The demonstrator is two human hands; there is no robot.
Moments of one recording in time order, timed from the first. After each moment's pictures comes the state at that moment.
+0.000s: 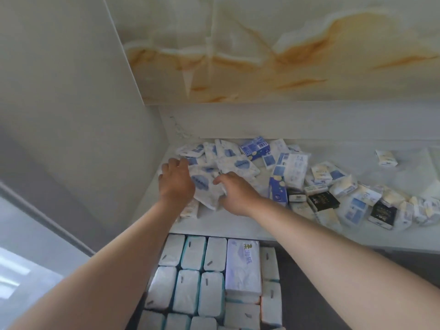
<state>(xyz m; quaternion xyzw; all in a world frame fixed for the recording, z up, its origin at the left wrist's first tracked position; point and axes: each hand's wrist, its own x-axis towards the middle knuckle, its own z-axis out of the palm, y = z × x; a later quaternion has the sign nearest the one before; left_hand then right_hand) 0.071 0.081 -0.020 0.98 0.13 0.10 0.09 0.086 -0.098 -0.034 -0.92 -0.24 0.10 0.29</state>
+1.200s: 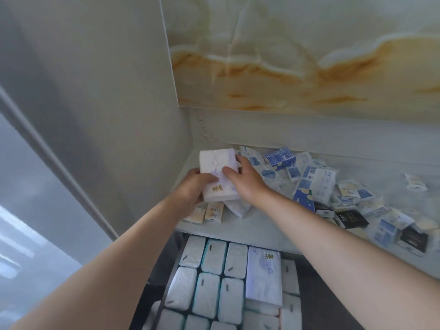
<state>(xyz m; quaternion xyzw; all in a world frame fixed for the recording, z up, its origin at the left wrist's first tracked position) 0.031 0.111 0.020 0.67 0.16 -0.04 0.73 0.084 -0.032 0.011 -0.81 -0.11 0.12 0.56</state>
